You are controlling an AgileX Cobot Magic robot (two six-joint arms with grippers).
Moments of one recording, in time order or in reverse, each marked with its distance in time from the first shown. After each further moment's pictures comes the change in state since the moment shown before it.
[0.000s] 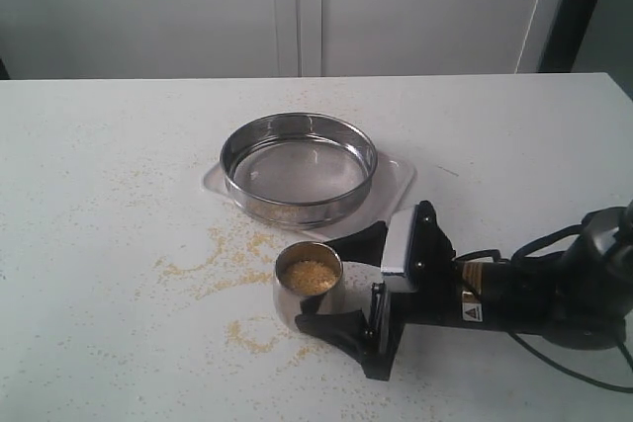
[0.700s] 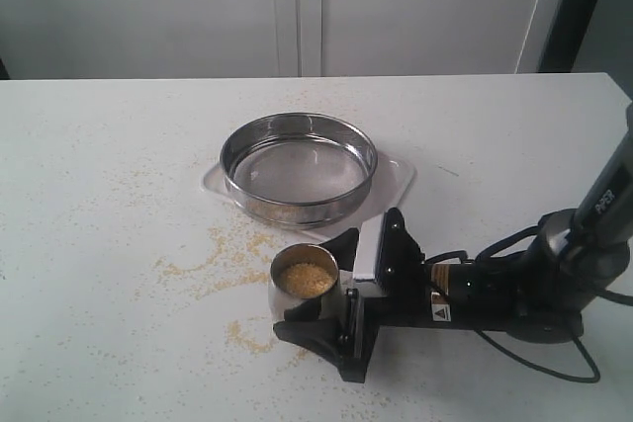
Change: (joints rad) left arm 0.000 0.000 0.000 0.000 0.000 0.000; right arm 0.065 0.094 -0.092 0.007 -0.001 0.002
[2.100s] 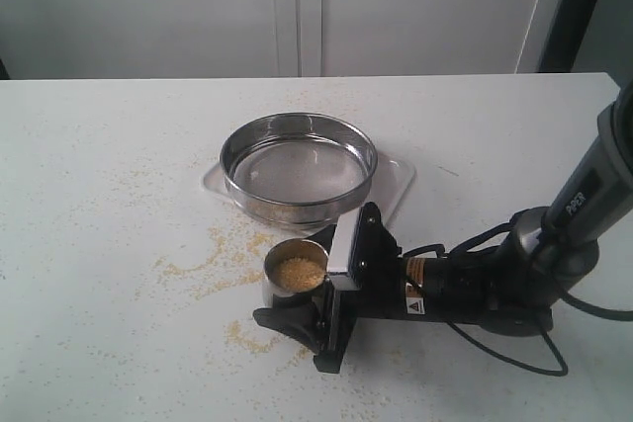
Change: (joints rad) left arm 0.000 0.000 0.000 0.000 0.000 0.000; right arm 0.056 0.024 -0.060 0.061 0.025 0.006
